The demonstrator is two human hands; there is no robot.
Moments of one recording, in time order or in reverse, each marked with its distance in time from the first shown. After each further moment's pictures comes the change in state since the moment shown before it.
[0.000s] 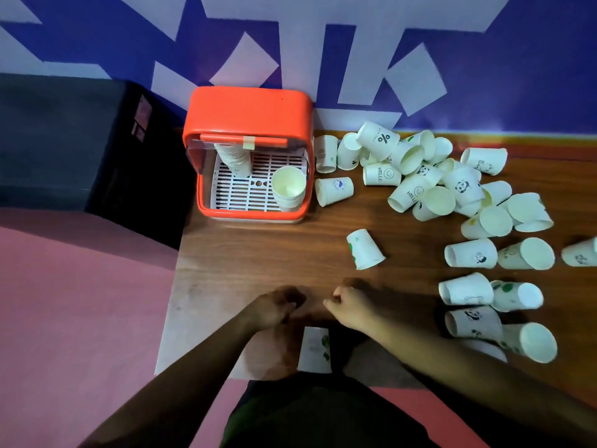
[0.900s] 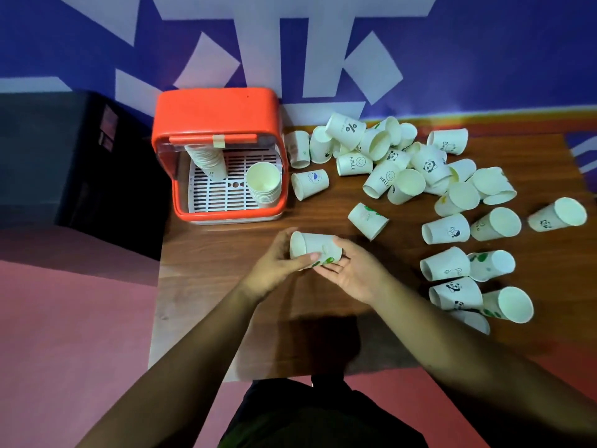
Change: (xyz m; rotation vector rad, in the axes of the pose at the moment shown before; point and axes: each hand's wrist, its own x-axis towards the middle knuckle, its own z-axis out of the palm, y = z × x) left_hand 0.010 0.072 -0.004 -0.583 0.047 0.263; right_hand -0.023 -0.006 -0.050 1.820 -0.119 0.112
